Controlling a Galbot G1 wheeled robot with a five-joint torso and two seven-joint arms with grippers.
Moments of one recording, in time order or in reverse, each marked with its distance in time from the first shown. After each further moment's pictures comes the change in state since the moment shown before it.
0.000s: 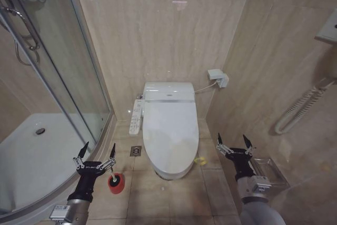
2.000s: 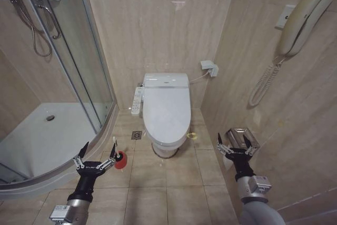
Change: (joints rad) left arm 0.000 0.000 0.000 0.000 0.000 0.000 0.000; right arm 0.000 0.000 0.000 0.000 0.000 0.000 0.000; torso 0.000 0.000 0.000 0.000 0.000
